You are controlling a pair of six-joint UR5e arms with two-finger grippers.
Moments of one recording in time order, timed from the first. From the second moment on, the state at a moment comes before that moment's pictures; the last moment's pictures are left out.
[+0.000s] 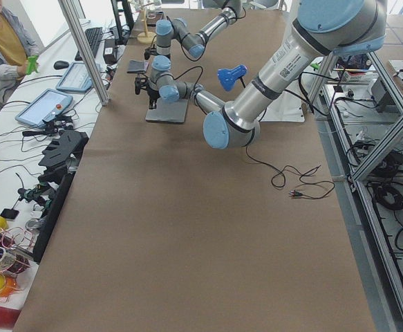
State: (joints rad) left arm -0.80 -2.41 -1.21 -2.07 -1.93 -1.27; right arm 0.81 -0.68 1.16 -1.27 2.07 1.13
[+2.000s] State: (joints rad) left arm -1.63 -1.30 -1.84 -1.72 -2.39 0.03; right arm 1.50 -1.51 1.71 -1.71 2.33 -0.15
